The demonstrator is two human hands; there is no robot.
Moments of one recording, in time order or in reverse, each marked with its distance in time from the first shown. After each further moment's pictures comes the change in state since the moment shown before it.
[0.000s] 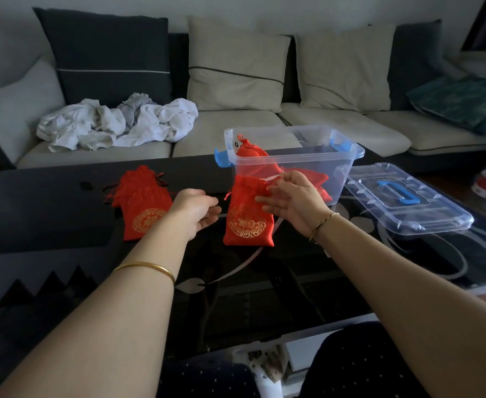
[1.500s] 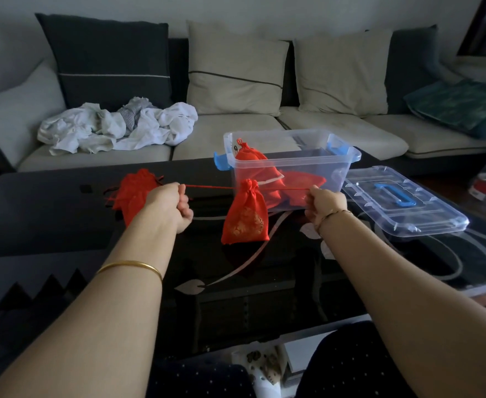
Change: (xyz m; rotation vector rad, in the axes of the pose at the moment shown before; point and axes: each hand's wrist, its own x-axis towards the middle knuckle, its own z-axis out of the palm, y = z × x) left_hand -0.009 0.026 -0.024 -0.409 0.146 -0.226; right_hand 0.017 0.000 -0.038 -0.121 0.581 0.104
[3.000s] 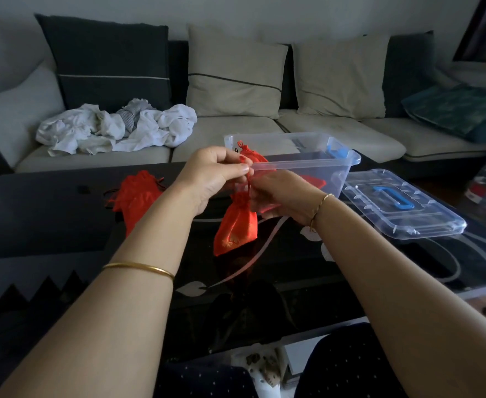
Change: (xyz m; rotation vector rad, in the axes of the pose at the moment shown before) left_hand -0.053 0.007 0.035 0.534 -0.522 0.648; right_hand -0.076 -0.044 0.034 -0.474 -0.757 -0.241
